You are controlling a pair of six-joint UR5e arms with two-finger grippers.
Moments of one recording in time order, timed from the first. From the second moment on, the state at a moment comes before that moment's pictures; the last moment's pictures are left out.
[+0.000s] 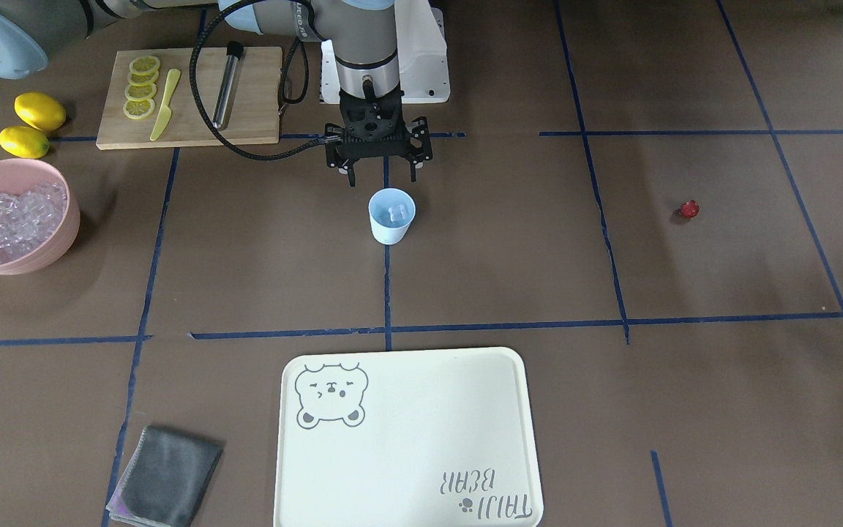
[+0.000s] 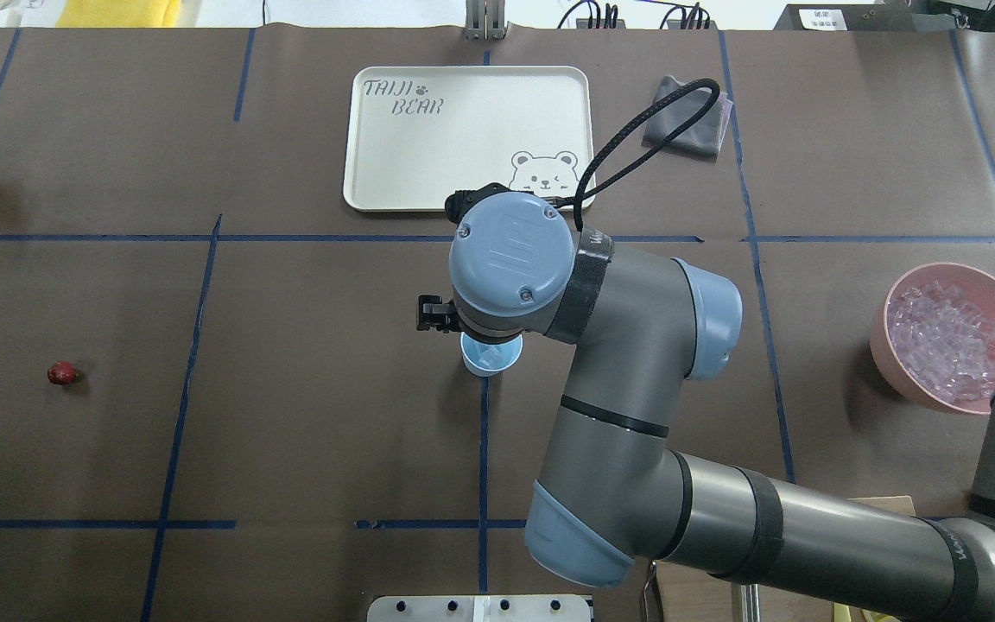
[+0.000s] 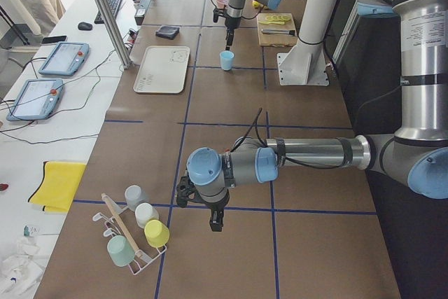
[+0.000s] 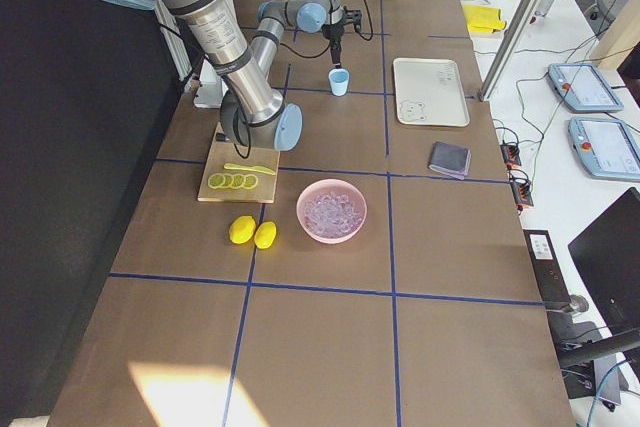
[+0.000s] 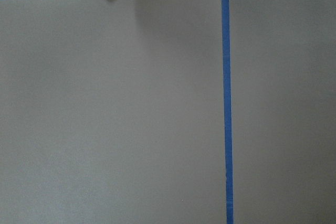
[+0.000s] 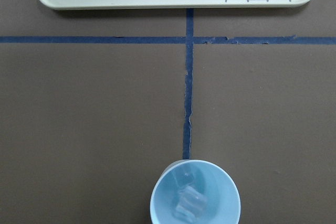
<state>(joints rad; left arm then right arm) -1.61 -1.44 -1.68 -1.43 -2.36 0.20 0.44 -0.77 1.76 -1.72 1.71 1.26</state>
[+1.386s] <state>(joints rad) -1.61 -1.48 -1.80 -1.47 -2.35 0.19 0.86 -0.96 1.84 -1.82 2.09 0.71</state>
